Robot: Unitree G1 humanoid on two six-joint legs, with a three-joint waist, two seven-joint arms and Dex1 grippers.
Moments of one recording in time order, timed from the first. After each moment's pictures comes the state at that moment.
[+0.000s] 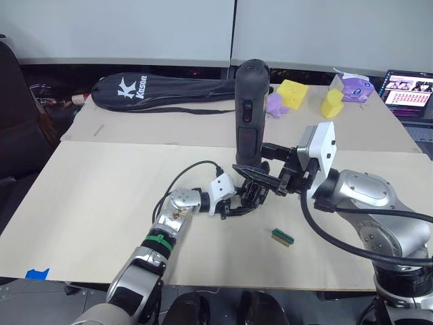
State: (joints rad) left arm -0.65 0.13 -0.24 0.61 -0.01 -0.11 -1.02; right arm -0.44 -0.61 0.01 -0.62 0.60 0.59 0.63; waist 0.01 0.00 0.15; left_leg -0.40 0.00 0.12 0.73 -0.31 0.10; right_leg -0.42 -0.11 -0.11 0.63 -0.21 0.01
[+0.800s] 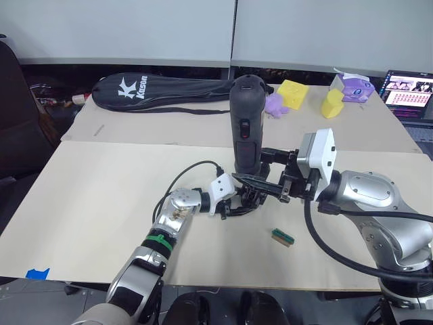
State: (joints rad) left arm -0.65 0.12 -0.24 0.61 -0.01 -0.11 -1.02; right arm -0.44 -0.66 0.02 -0.61 0.57 0.53 0.75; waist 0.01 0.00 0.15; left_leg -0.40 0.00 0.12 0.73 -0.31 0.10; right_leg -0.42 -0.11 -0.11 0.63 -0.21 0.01
